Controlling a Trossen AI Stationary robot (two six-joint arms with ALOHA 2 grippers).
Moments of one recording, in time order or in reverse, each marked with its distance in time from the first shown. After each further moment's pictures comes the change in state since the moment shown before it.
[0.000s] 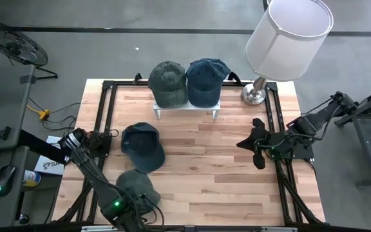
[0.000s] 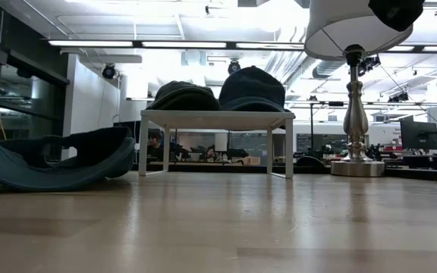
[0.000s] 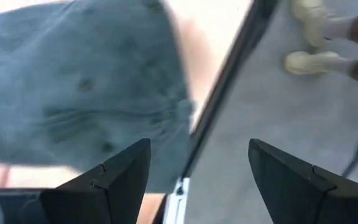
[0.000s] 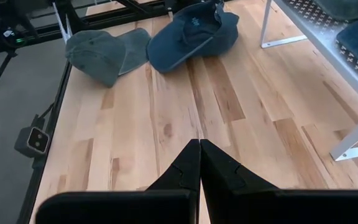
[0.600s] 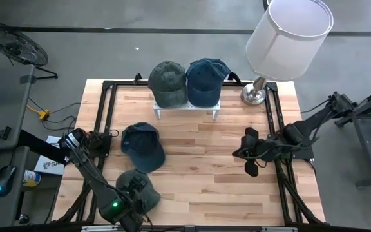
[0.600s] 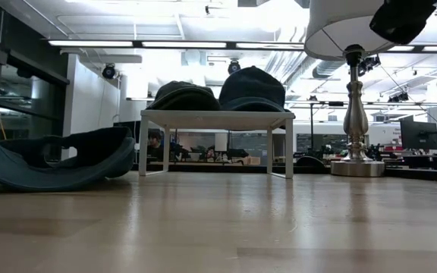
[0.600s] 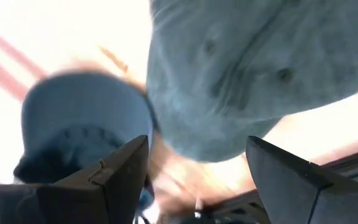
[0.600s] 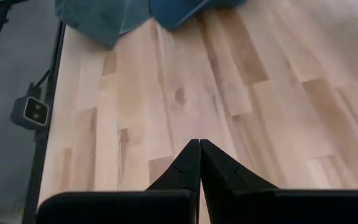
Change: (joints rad) left arm -0.013 -0.005 0.001 -0.380 -0.252 1.098; right arm 0.000 0.158 0.000 0.013 -0.099 0.096
